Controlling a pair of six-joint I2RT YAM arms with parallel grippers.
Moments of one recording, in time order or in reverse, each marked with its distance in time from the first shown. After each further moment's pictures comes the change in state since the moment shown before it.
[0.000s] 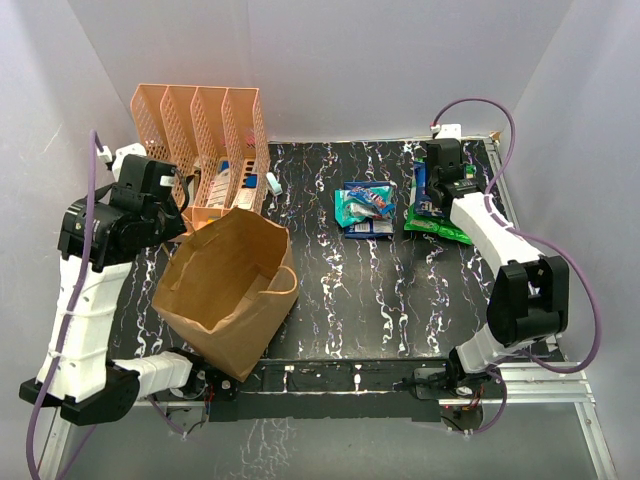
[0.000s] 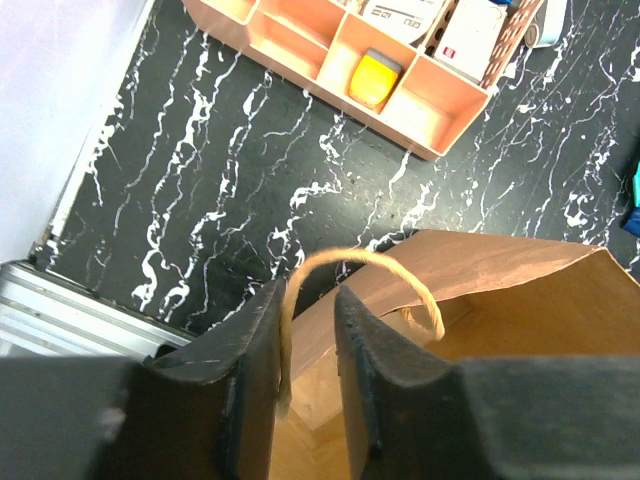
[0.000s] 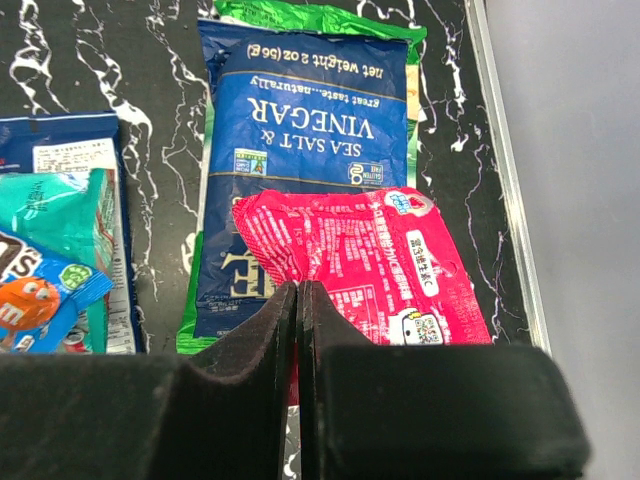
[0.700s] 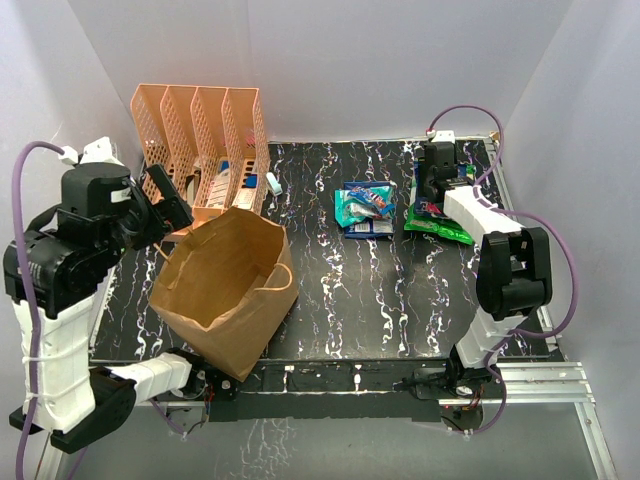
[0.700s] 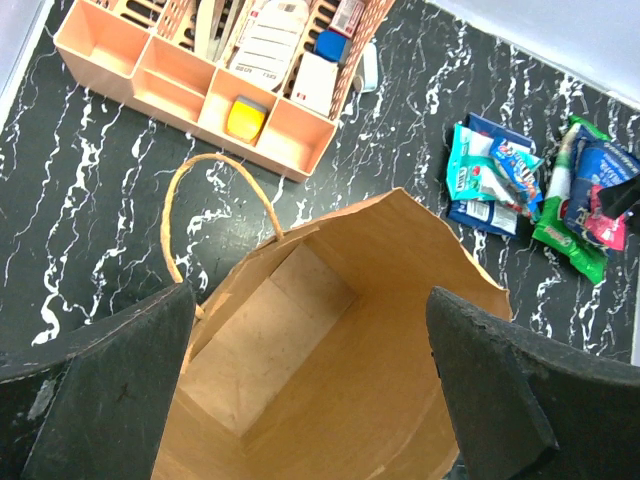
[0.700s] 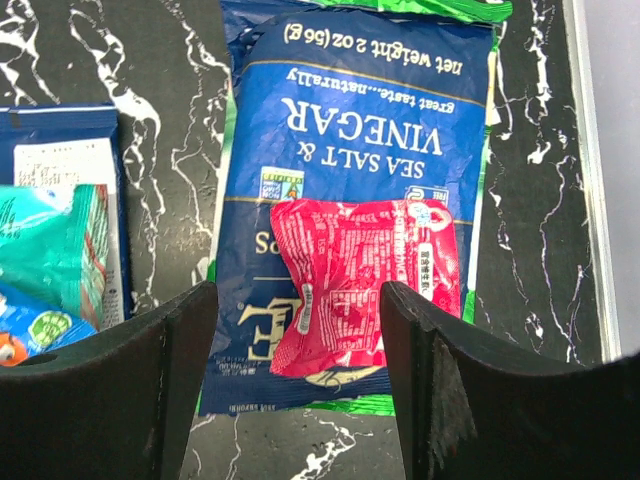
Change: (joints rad) left arm 0.001 -0.056 0.243 0.000 0.186 0.002; right arm -0.055 0.193 0.011 0.129 -0.105 0.000
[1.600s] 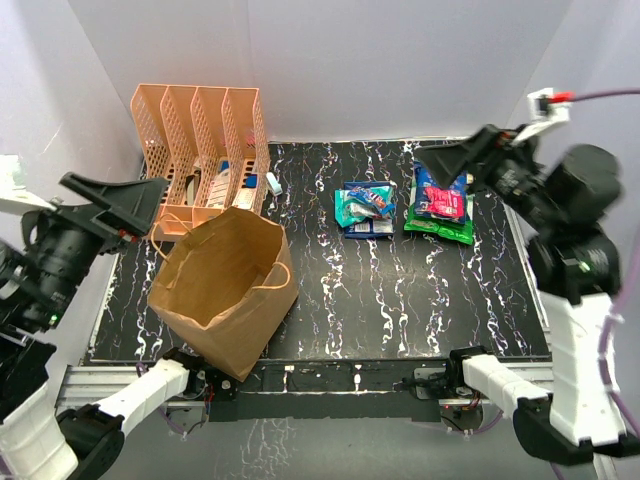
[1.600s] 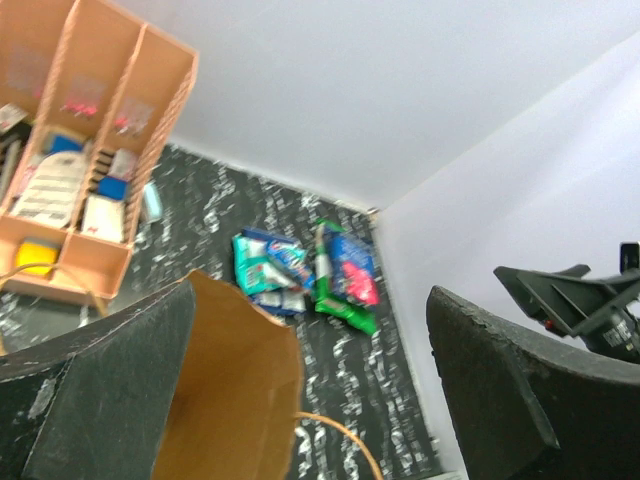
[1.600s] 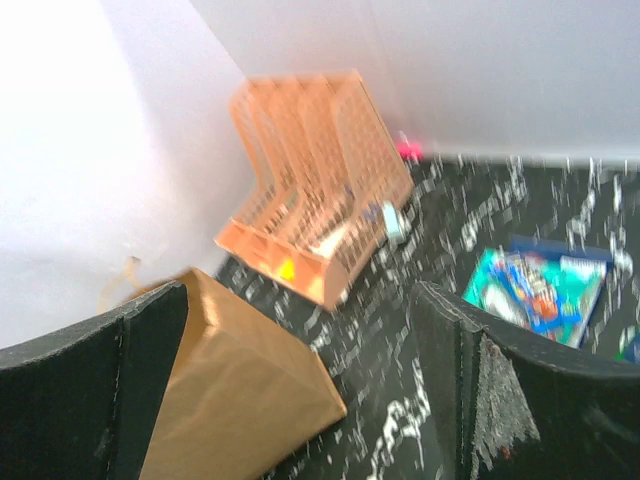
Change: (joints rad) left arm 0.000 -0.229 -0.067 0.440 0.213 -0.079; right arm 0.008 -0.735 0.303 -0.370 -0.773 0.480
